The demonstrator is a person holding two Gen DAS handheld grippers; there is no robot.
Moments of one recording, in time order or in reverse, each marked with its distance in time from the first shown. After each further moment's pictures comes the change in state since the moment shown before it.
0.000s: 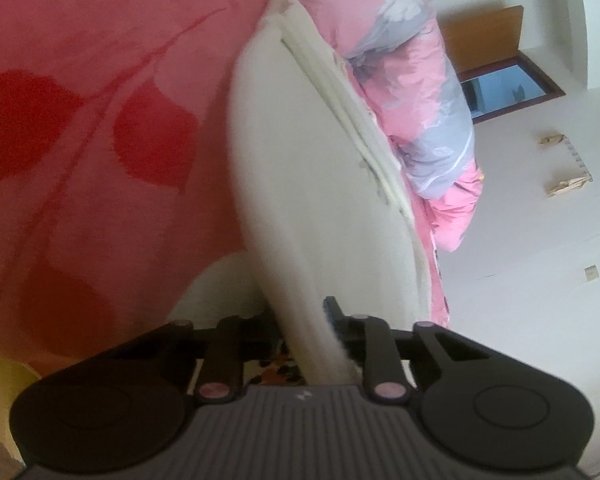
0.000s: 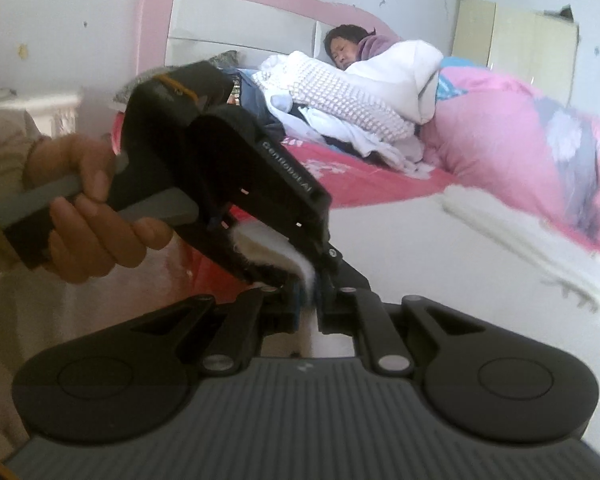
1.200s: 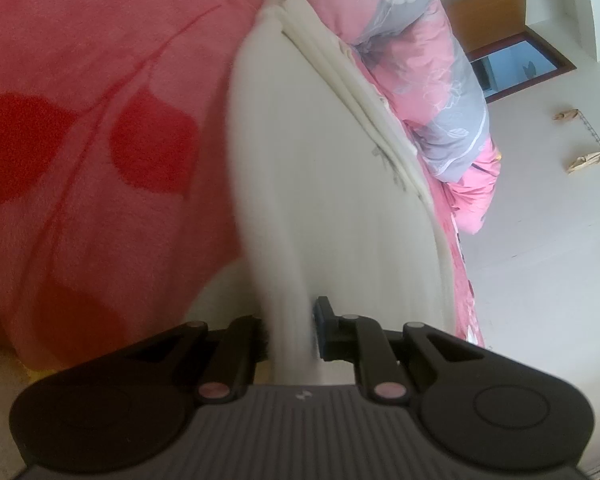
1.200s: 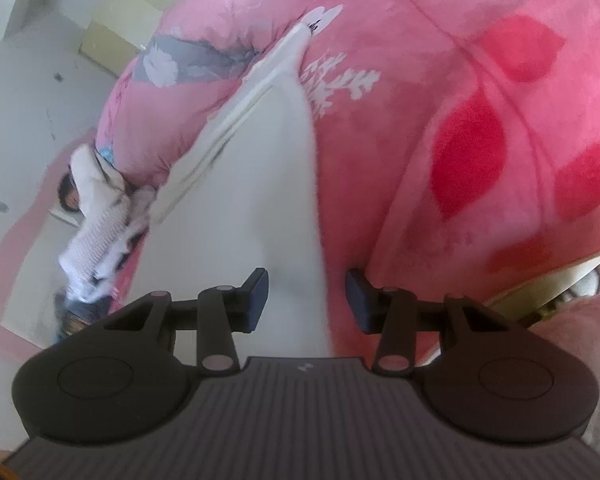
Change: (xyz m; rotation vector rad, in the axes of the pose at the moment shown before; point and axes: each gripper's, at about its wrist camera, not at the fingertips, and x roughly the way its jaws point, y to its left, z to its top) left arm 0.004 -0.004 0.002 0.071 0.028 0.067; right arm -0.172 -0.203 -0.175 1.283 -0.021 -0.272
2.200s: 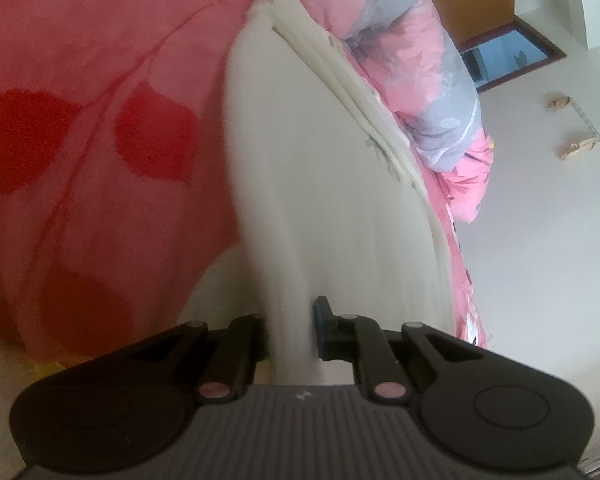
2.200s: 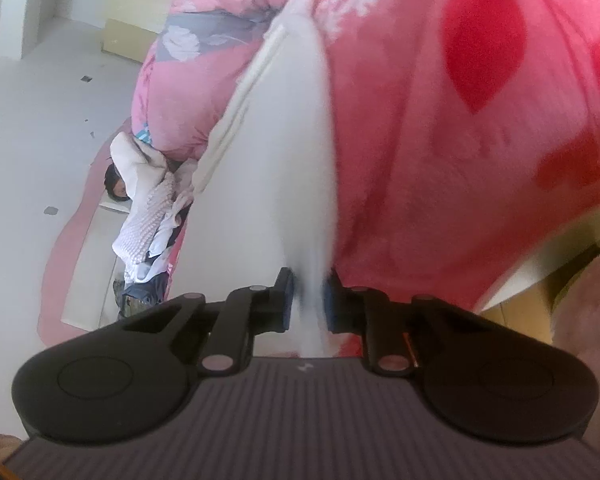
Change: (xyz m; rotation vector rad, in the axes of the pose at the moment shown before) left arm -0.009 -0.005 -0.009 0.043 0.010 -0.004; right arm 0.010 0.000 -0.024 0.080 0.124 0.165
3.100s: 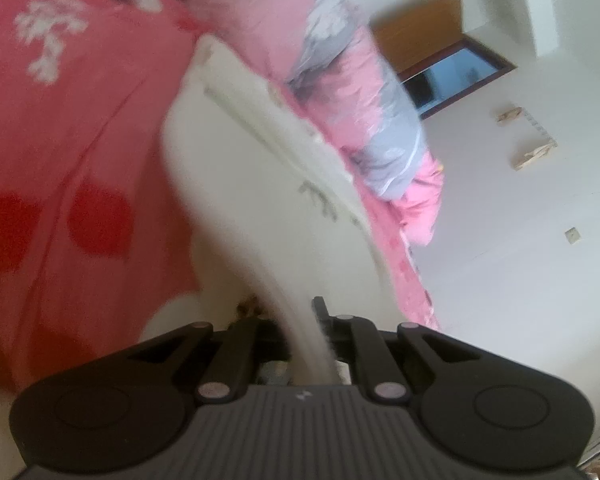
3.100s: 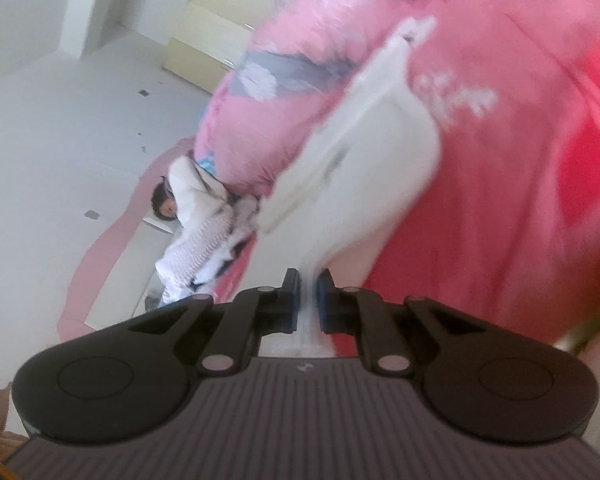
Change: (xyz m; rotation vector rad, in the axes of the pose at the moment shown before) left arm -0.042 -0.033 0.016 0.084 -0.138 -0.120; right arm -0.025 0.062 0.023 -0.145 -0.151 0.123
